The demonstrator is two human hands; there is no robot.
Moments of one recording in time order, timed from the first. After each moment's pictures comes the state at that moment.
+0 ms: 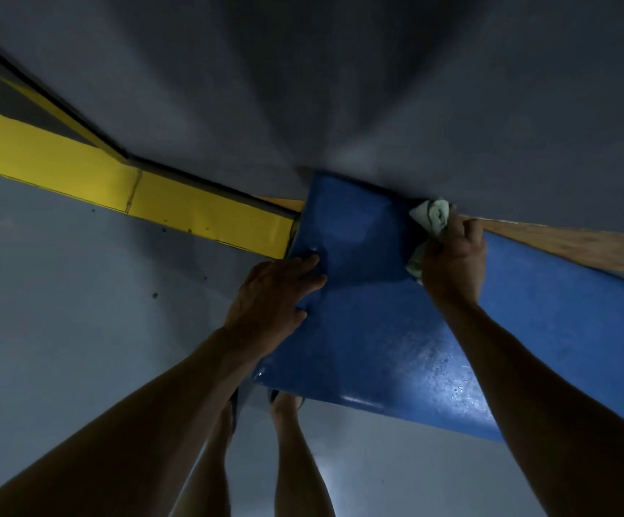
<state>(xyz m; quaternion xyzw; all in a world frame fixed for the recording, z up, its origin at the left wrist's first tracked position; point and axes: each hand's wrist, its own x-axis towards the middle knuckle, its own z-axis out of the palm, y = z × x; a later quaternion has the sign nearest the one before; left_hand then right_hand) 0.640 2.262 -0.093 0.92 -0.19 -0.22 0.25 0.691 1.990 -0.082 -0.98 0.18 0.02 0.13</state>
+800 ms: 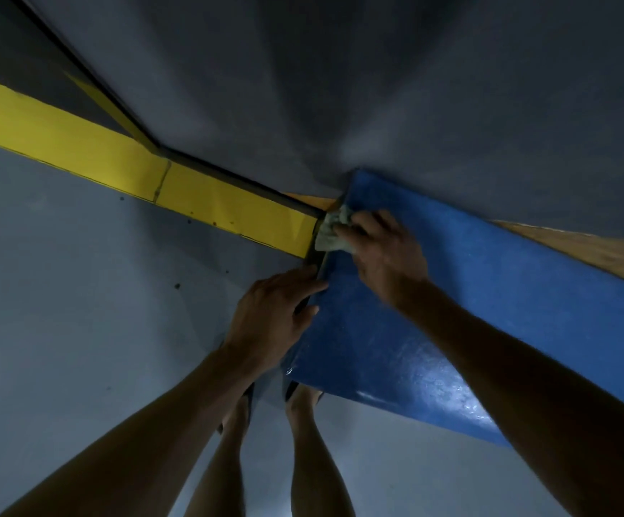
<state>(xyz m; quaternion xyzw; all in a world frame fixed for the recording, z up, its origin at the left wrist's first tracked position) 0.609 2.308 -0.091 0.91 -0.09 -0.16 0.38 0.699 2.106 -0.097 -0.96 -0.29 0.03 0.03</state>
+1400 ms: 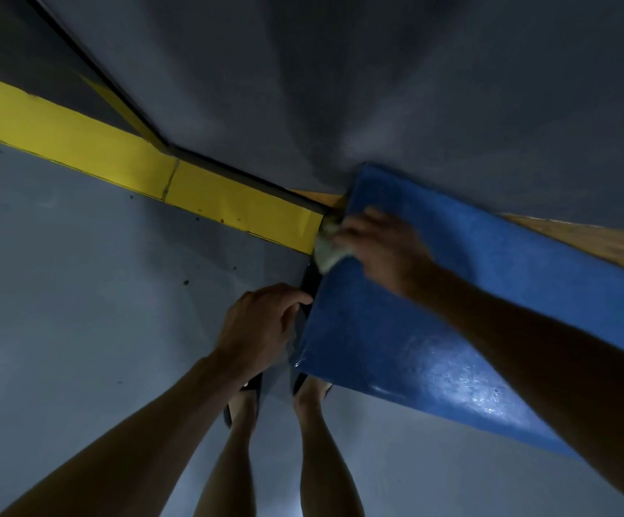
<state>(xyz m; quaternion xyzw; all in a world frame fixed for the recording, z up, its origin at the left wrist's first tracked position) 0.588 2.330 -0.087 0.90 -0.02 -0.23 0.37 0.708 2.111 -0.090 -0.91 -0.39 0.11 0.03</state>
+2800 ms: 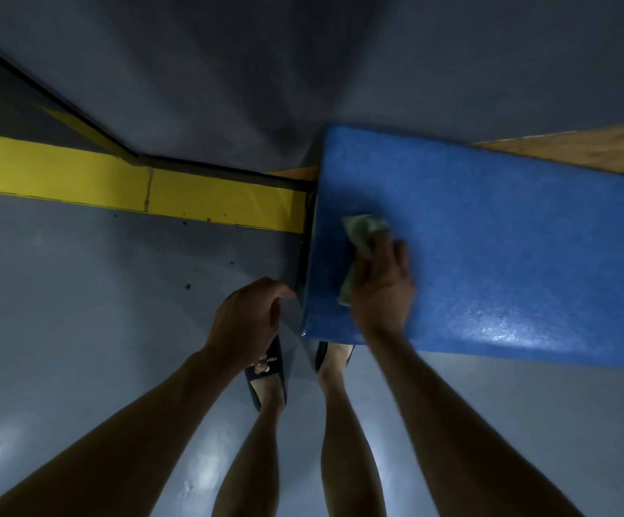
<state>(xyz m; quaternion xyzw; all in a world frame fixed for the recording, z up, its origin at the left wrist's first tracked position) 0.564 2.348 -0.094 0.90 -0.08 -0.26 0.33 0.570 2.143 -0.092 -0.95 0.22 -0.01 0.21</state>
